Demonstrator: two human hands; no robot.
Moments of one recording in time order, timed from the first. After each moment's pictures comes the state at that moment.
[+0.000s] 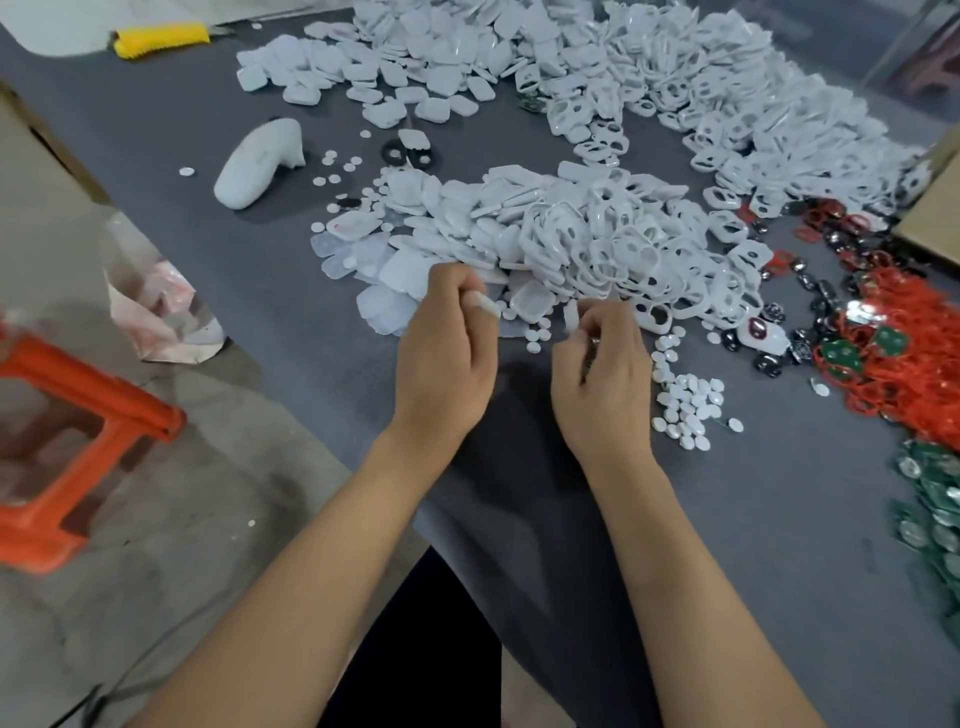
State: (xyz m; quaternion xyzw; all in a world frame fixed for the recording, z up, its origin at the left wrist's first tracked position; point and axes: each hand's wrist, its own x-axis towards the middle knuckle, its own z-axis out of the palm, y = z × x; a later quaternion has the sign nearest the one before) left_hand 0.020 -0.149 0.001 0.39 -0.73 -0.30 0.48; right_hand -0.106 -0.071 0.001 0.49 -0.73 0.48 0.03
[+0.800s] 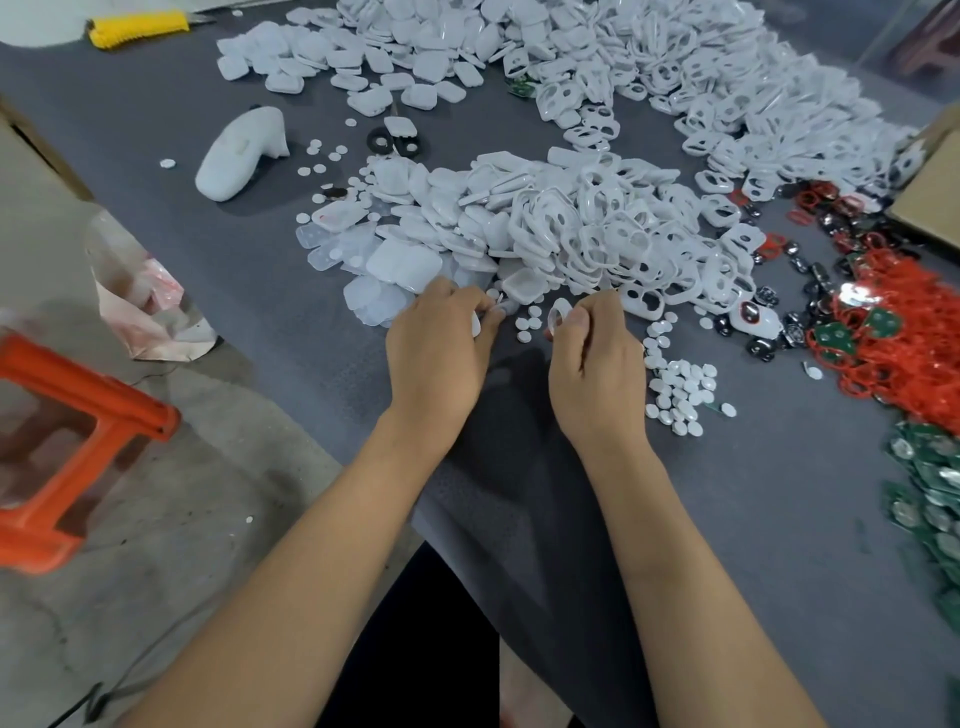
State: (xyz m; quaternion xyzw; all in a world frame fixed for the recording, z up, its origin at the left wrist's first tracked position) left_hand 0.009 -0.162 -0.012 0.49 -0.80 -0.17 0.30; right_hand -0.107 -0.070 0.002 0.47 -0.76 0.46 -0.01
